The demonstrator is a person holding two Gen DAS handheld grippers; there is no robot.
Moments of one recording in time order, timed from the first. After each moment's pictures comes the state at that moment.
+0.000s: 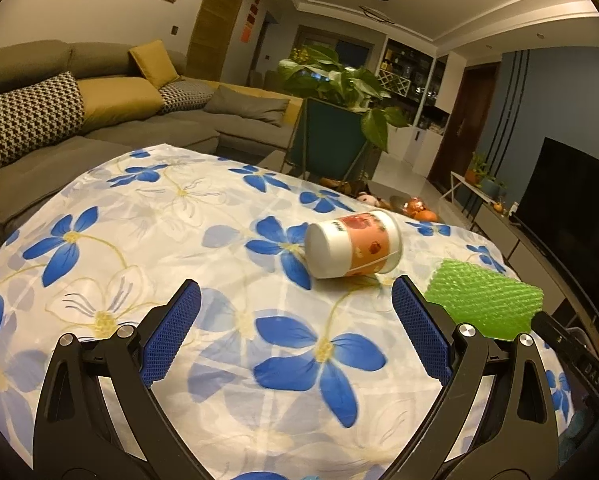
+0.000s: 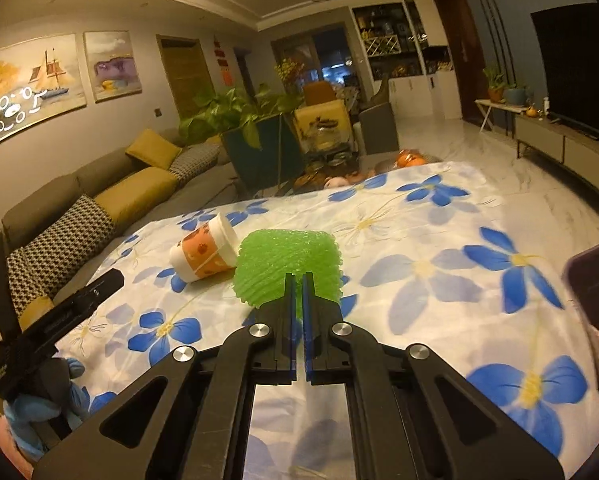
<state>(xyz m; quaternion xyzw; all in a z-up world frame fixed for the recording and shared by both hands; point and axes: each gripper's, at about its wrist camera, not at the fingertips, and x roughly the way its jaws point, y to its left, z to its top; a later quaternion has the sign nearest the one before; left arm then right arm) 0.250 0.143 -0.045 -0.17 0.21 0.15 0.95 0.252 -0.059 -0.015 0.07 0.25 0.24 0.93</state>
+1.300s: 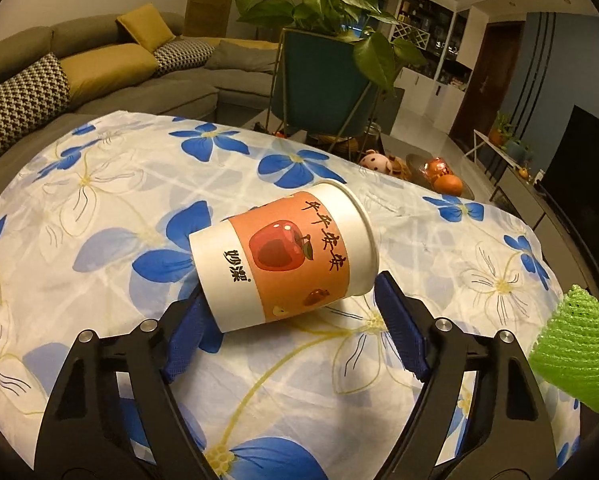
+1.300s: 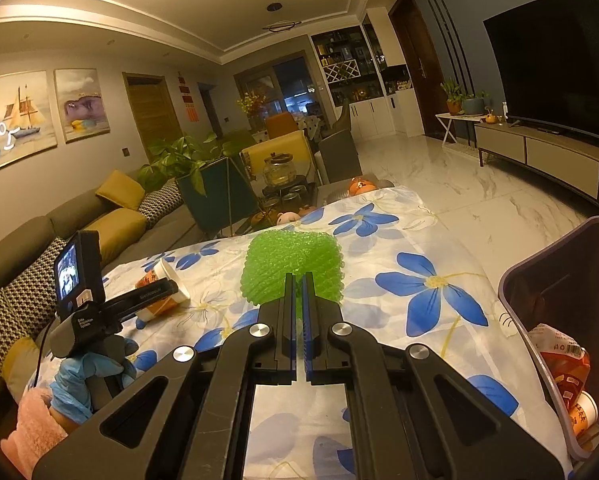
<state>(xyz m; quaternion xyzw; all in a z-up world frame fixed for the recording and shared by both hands) 0.382 0.120 -0.070 -0.17 0.31 0.17 0.92 0.262 -0.116 -0.008 0.11 0.22 0.18 0.95</state>
